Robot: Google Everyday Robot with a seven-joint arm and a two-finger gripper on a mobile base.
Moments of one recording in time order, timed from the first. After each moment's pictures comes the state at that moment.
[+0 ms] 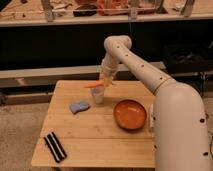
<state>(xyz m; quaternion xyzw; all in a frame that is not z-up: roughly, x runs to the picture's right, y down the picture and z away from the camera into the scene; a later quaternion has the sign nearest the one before) -0.002 -0.037 0.842 -0.29 -0.20 -0.13 0.93</state>
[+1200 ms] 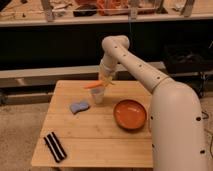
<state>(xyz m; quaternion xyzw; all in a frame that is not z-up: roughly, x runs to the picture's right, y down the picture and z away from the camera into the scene) -0.008 -0.037 0.846 -0.29 -0.19 -0.16 0.92</state>
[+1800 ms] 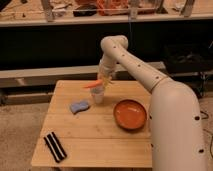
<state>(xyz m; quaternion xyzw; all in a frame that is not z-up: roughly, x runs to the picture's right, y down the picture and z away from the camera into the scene) -0.010 -0.036 0.846 -0.29 -0.19 -0.17 0.92</state>
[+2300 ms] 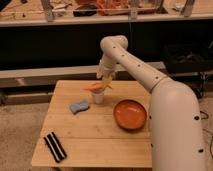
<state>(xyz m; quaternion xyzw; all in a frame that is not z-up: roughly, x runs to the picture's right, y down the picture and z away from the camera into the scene) -0.011 -0.035 0.847 -0.29 -0.19 -0.18 0.92</state>
